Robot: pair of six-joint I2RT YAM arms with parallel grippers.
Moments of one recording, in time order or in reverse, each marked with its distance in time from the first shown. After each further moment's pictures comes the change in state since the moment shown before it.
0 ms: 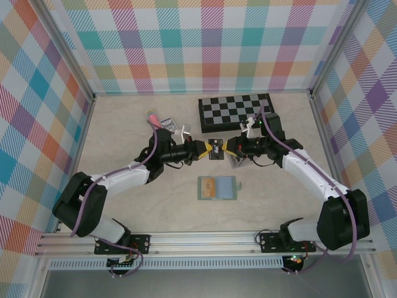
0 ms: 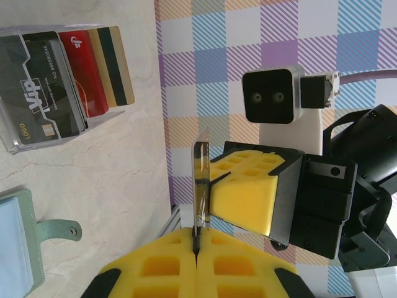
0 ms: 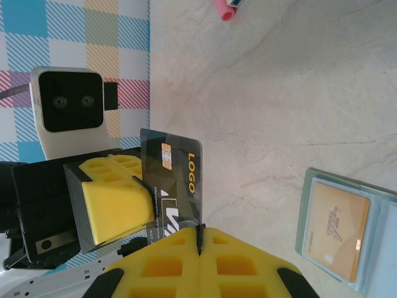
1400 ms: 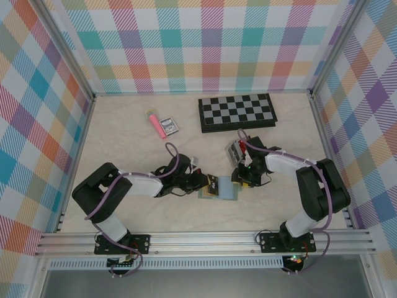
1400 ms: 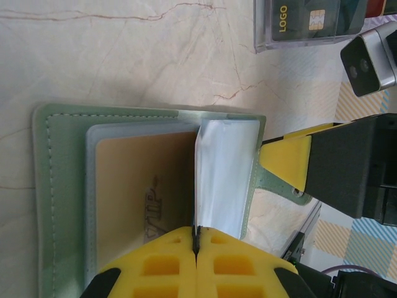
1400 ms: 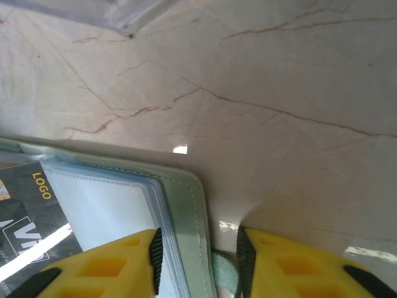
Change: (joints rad) left arm -0.181 0.188 -0.150 -0.136 -0.244 0.180; right arm 0.046 0.277 -0.151 -0.225 0.407 -0.211
